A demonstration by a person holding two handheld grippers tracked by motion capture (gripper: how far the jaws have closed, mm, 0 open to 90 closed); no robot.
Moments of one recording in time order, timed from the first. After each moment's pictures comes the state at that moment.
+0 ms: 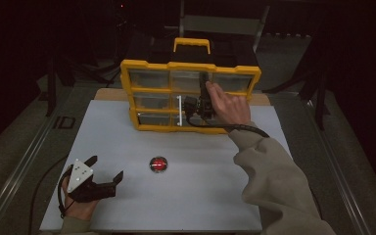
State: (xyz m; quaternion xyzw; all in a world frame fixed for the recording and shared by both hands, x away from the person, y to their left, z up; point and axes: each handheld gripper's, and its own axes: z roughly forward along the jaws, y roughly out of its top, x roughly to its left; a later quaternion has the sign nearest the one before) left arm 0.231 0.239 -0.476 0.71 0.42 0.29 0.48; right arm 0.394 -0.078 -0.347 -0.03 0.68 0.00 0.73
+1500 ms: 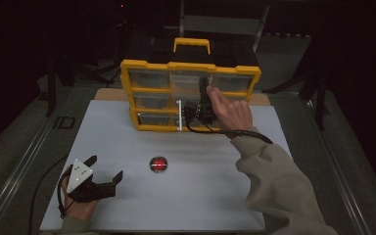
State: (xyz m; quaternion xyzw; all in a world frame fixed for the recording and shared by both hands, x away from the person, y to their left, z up) left arm 0.231 0.239 -0.476 0.71 0.42 0.29 0.48; right arm 0.374 -0.078 -0.343 -0.02 0.70 0.01 0.72
